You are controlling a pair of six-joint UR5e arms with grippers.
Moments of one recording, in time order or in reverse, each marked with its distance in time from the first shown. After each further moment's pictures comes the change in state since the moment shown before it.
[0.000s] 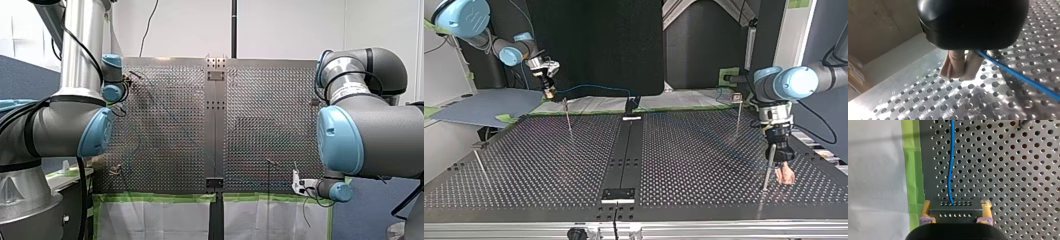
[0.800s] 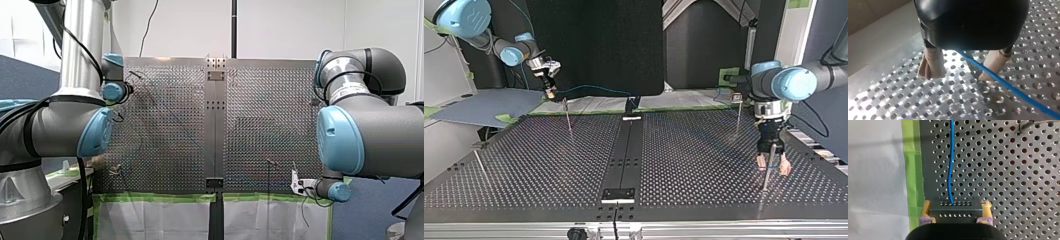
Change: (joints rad) left arm -0.016 0.017 -0.001 -0.186 -0.015 0.127; right arm 0.008 0.000 0.000 0.001 0.000 -0.002
